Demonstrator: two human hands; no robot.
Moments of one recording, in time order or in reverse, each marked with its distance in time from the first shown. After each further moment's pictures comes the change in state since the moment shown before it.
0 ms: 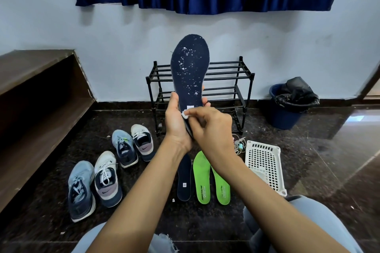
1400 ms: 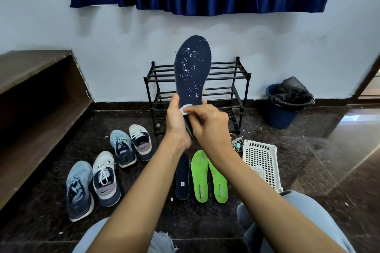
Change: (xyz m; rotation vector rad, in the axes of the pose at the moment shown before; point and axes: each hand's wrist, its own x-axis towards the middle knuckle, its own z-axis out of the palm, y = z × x) left_hand 0.004 -0.003 -0.002 0.048 0.015 -0.036; right_hand 0.000 0.015 0.002 0.000 0.019 -0.100
